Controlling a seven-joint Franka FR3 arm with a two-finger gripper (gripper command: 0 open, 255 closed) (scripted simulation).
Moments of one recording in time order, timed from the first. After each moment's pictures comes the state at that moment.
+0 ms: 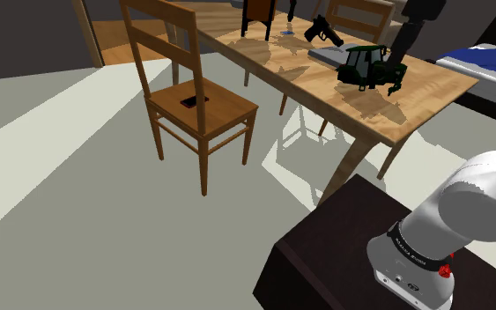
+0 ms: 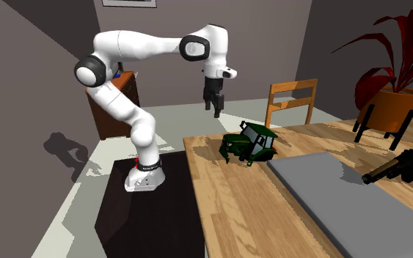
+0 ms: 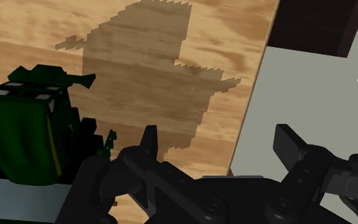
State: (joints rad) arm -0.07 -0.65 -0.26 -2.22 -0.15 1.55 -0.44
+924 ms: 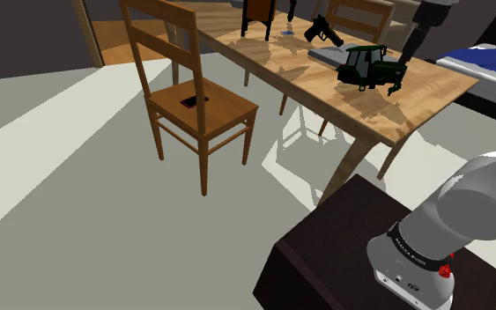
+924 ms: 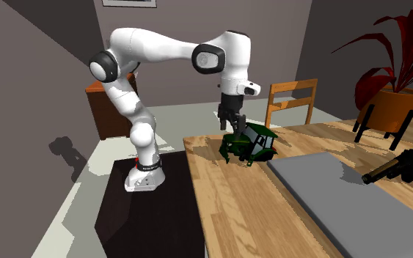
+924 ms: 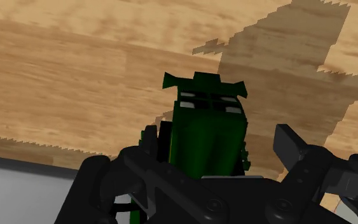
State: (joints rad) arm -0.11 -0.38 -0.54 -2.03 -0.20 1.69 -0.75
